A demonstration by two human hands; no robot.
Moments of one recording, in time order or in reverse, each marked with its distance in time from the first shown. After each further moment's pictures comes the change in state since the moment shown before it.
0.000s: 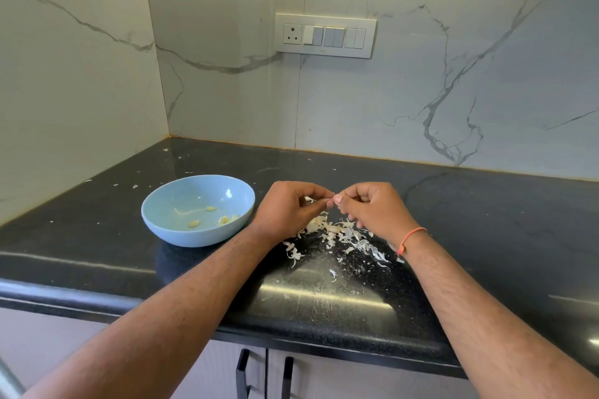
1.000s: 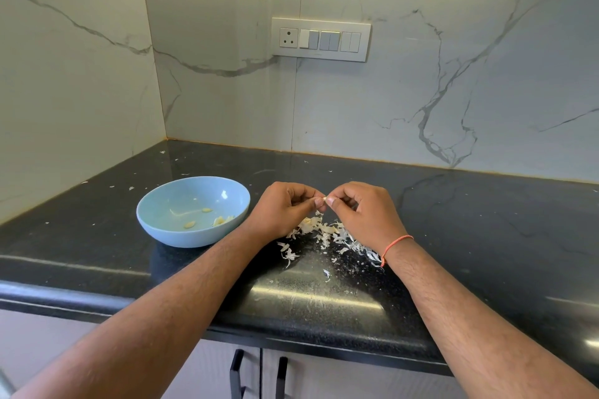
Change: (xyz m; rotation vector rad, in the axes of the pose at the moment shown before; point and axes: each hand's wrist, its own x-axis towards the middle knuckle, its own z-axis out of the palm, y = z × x) left_hand -0.001 0.006 -0.004 -0.159 -0.068 -0.120; right_hand -0.001 0.007 0.011 -0.309 0.166 -0.349
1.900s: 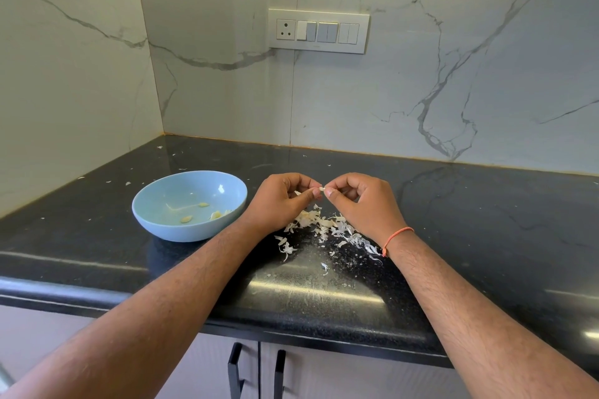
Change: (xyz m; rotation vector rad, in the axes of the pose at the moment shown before) left_hand 0.003 -0.002 0.002 -0.051 0.047 -0.039; right_hand -0.001 -0.001 -0.002 0.144 0.022 0.093
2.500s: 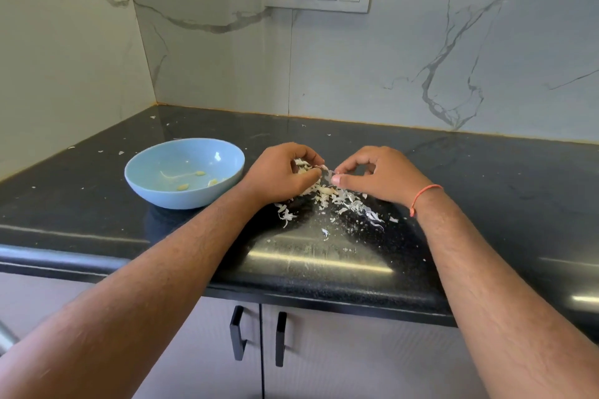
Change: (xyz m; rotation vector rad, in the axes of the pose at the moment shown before) left_hand -0.002 -0.001 -0.003 0.353 -0.064 0.055; right_hand 0.005 0.013 -0.033 -0.202 -0.353 0.073
